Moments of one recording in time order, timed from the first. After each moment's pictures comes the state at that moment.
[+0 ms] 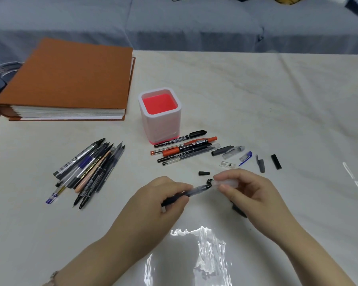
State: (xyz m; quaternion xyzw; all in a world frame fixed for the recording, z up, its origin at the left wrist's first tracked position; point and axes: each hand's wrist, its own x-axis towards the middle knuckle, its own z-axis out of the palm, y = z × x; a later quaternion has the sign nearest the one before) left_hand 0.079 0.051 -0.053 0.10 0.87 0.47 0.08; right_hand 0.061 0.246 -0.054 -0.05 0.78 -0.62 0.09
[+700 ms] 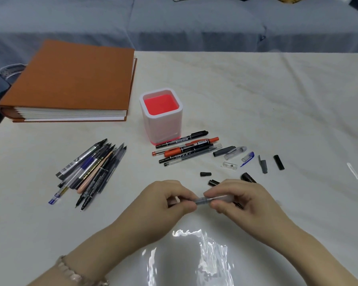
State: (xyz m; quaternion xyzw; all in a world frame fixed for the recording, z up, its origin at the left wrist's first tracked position) left_hand 0.064 0.054 -0.059 0.09 0.84 0.51 0.15; right_hand 0.060 0.245 -0.065 -0.18 0.83 -0.52 0.08
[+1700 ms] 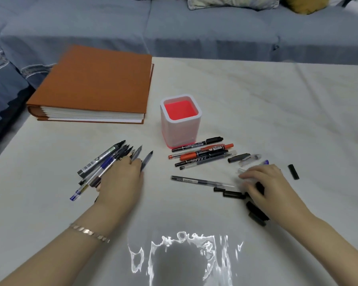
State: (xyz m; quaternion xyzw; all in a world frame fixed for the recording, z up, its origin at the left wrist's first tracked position) left_hand 0.027 -0.029 -0.104 -0.02 1.00 0.07 -0.02; right_hand 0.026 0.271 -0.093 -0.13 0.96 -0.23 0.01
